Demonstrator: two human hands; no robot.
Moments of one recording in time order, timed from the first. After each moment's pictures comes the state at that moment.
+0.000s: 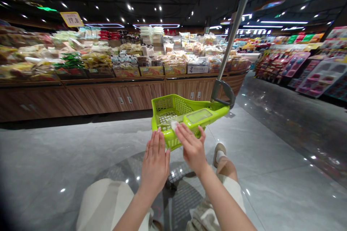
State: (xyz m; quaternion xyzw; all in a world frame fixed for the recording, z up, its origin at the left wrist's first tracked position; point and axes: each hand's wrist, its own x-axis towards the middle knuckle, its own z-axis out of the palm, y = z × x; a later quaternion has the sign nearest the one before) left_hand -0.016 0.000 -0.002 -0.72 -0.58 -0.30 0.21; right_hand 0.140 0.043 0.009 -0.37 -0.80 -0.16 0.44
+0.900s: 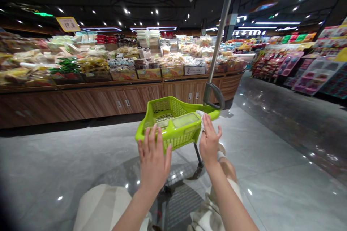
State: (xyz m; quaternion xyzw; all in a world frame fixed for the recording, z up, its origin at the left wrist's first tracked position) left_hand 0.002 0.005 0.027 -0.69 -0.62 -0.33 0.19; right_hand 0.183 0.077 -0.002 -0.55 -0.63 -0.12 0.53
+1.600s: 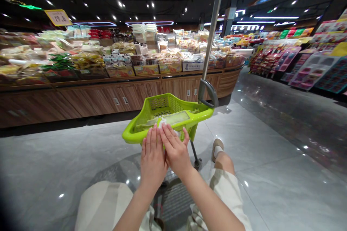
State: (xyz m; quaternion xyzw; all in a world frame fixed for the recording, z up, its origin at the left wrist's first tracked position) left_hand -0.009 0.008 -0.001 -0.72 -0.59 -0.30 0.20; right_hand 0.104 0.033 0.004 -0.40 -0.79 -0.14 0.44
